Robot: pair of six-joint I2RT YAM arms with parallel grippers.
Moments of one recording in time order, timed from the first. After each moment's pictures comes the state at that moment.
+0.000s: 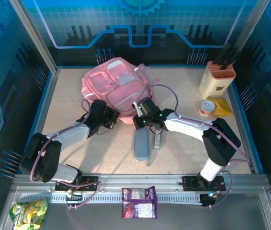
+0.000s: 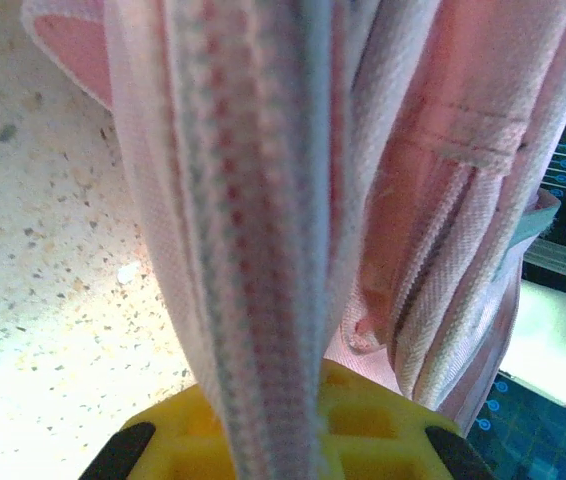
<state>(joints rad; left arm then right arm) -0.33 1.41 0.67 0.04 0.23 -1.45 0.76 1.67 1.09 -0.29 -0.06 0.31</state>
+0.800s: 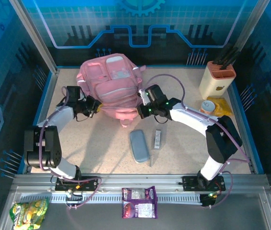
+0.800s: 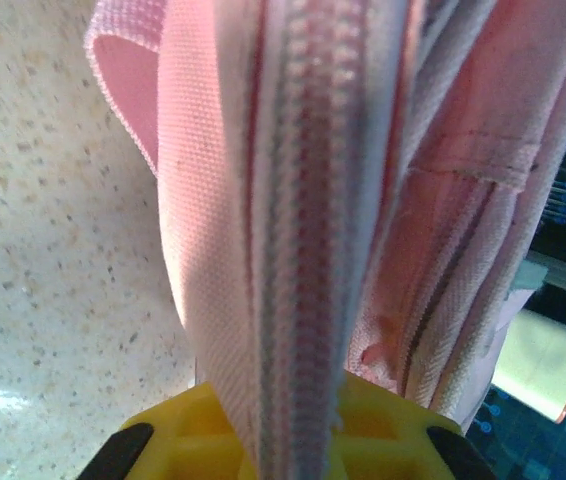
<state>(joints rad) 0.08 1.55 0.94 -0.28 0.55 -1.08 0.64 1.69 1.23 -0.36 -0.17 0.21</state>
